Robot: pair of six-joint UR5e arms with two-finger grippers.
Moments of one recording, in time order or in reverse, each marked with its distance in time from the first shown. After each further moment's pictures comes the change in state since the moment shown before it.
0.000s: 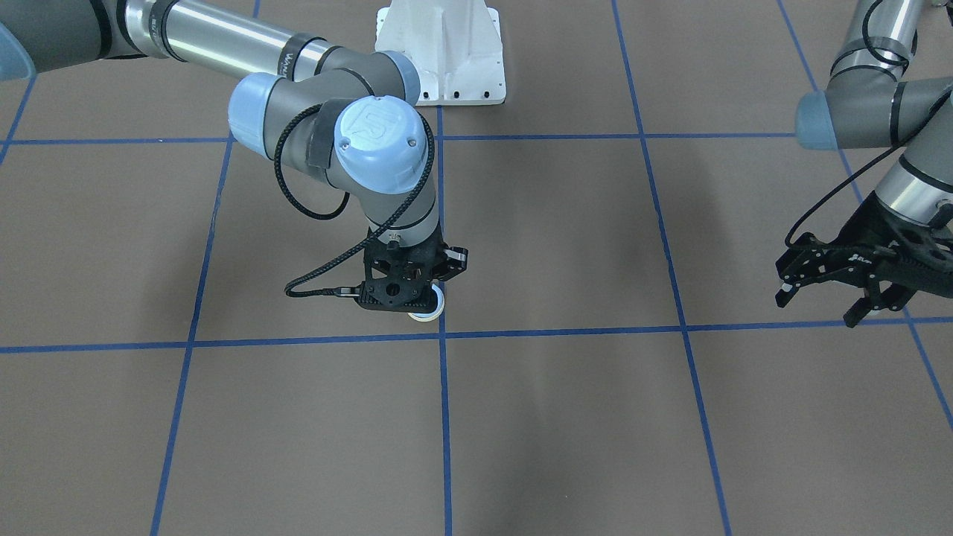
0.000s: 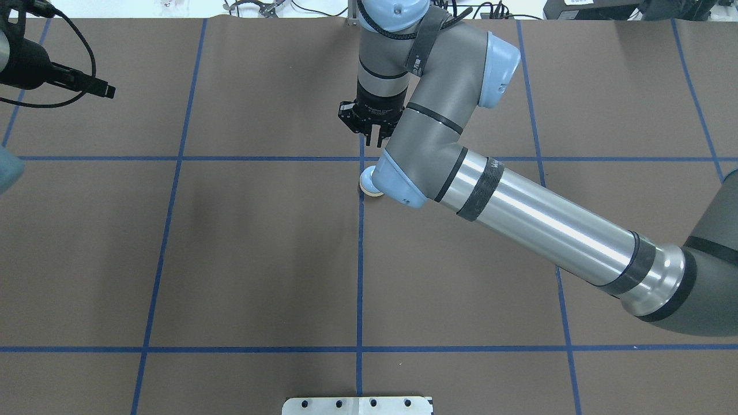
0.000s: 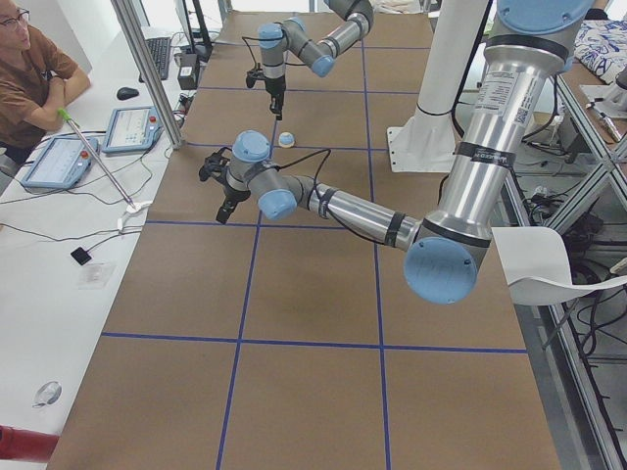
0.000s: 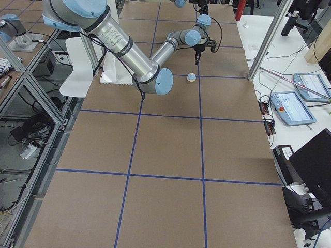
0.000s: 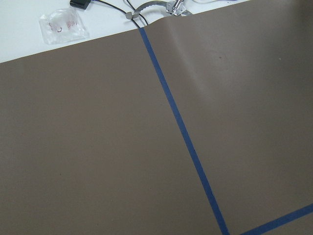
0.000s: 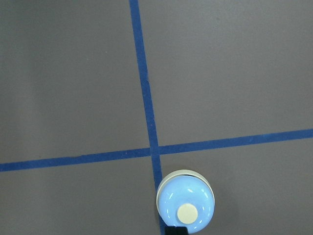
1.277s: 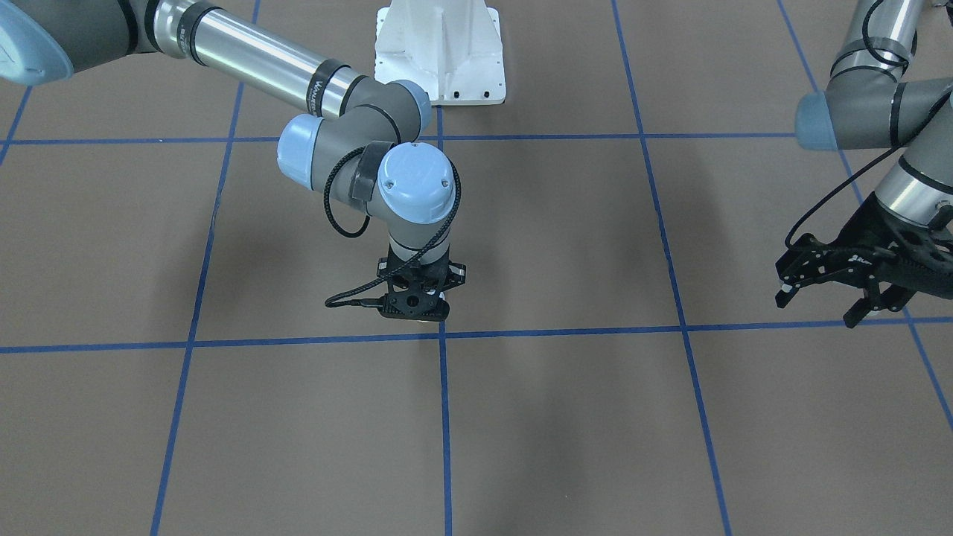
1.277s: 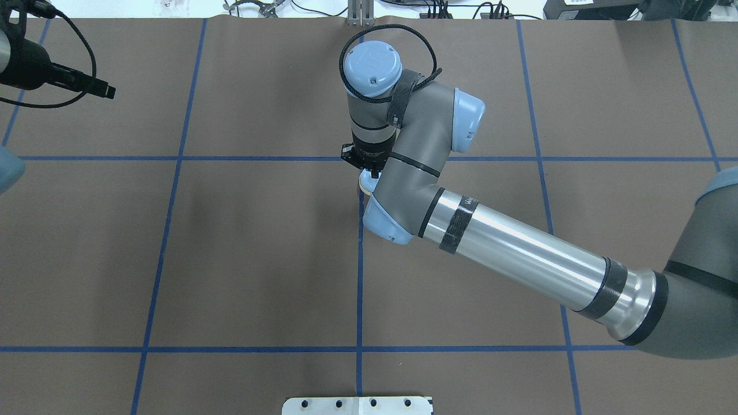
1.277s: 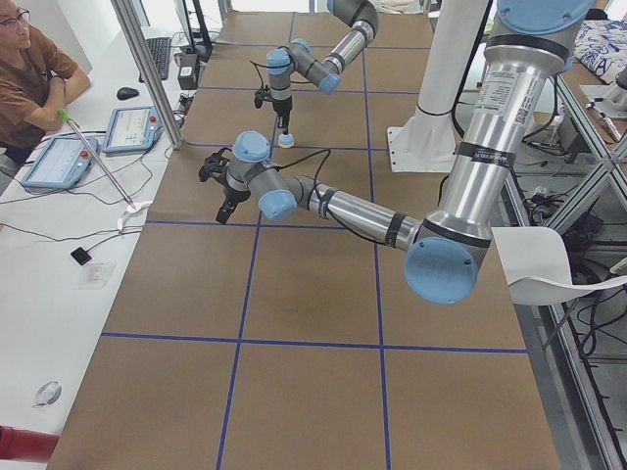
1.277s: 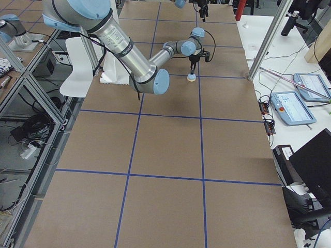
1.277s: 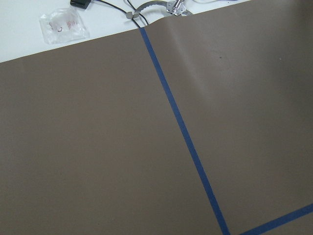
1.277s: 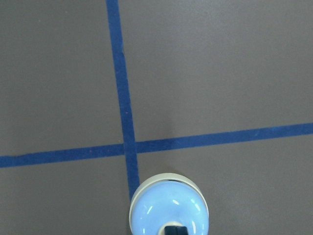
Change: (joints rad) left arm 0.002 -0.004 0.006 0.001 0.001 0.000; right arm -0.100 0.001 -0.168 0.113 -0.099 0.011
